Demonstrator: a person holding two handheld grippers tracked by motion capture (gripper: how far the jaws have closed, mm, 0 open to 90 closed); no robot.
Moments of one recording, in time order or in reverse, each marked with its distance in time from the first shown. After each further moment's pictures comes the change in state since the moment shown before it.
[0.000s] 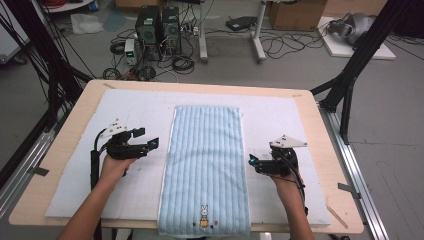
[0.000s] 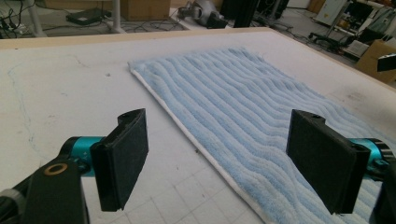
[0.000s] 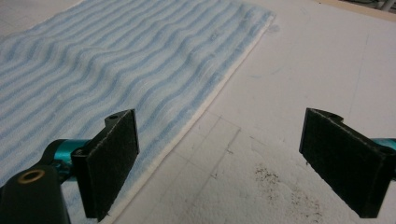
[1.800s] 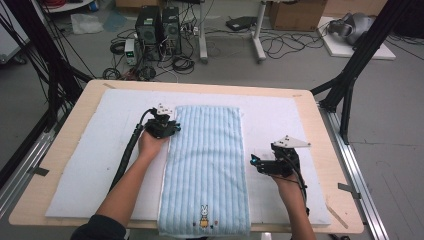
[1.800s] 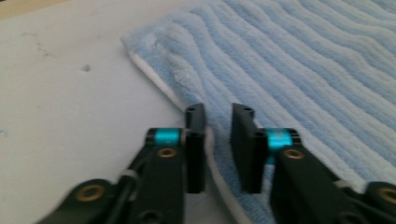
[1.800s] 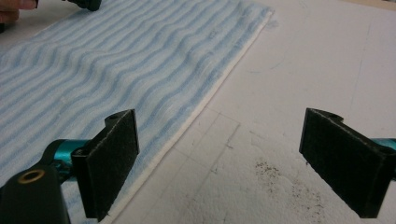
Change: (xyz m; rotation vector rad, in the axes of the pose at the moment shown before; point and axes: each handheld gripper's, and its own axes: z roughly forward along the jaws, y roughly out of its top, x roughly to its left) left arm 0.007 0.014 0.134 0.310 0.166 0.146; right arm -0.005 -0.003 -0.002 -0.002 0.020 0.047
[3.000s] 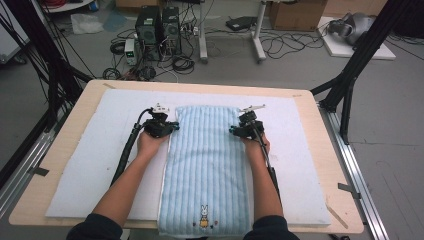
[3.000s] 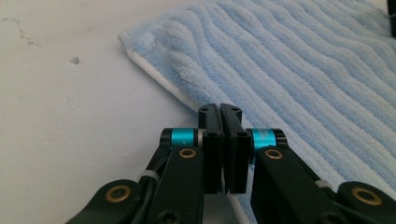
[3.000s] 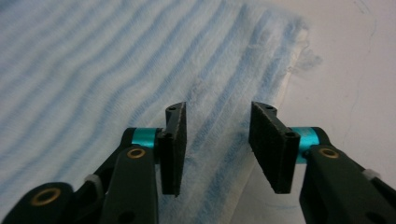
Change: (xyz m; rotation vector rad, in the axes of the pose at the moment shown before) left arm 0.010 -0.002 -0.001 -0.011 -0.065 -0.091; right arm -0.007 0.069 0.146 0.200 -0.069 0.010
